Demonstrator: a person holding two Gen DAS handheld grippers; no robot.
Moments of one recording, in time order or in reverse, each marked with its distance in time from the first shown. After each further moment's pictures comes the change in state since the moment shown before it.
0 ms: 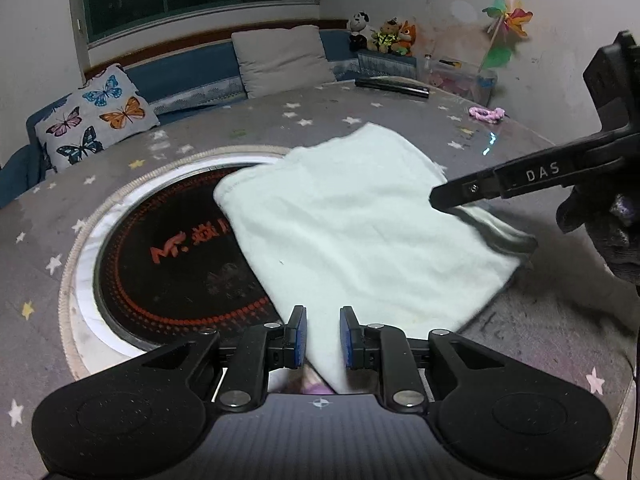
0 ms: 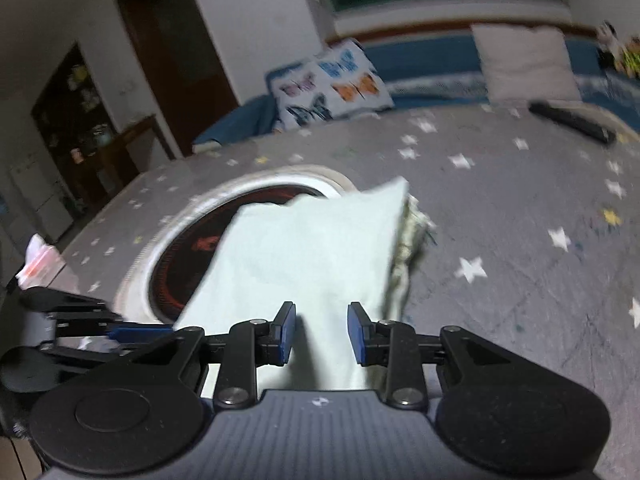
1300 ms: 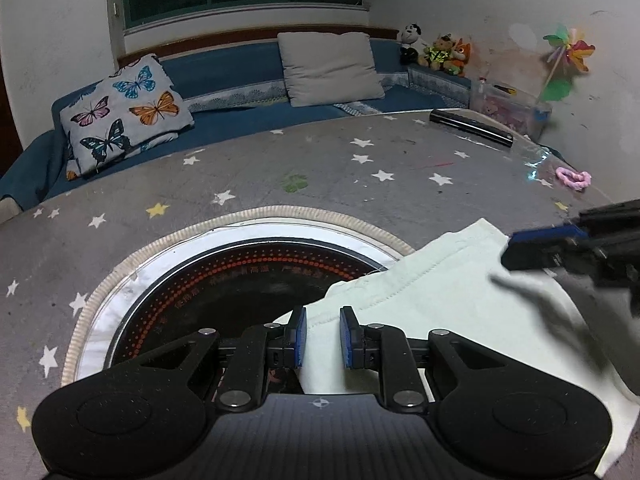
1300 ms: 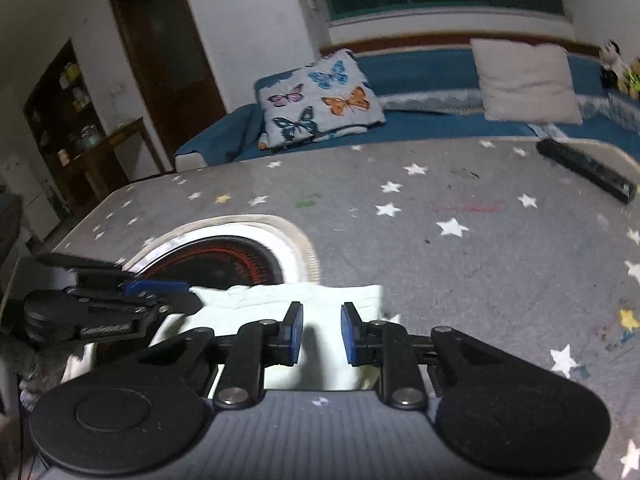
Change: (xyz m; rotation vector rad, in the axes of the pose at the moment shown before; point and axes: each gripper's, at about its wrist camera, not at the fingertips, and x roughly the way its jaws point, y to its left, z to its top) left arm 0.080 0.060 0.086 -0.103 -0.011 0.076; right arm 0.047 -0.020 0.062 -0.065 -0.030 -0.013
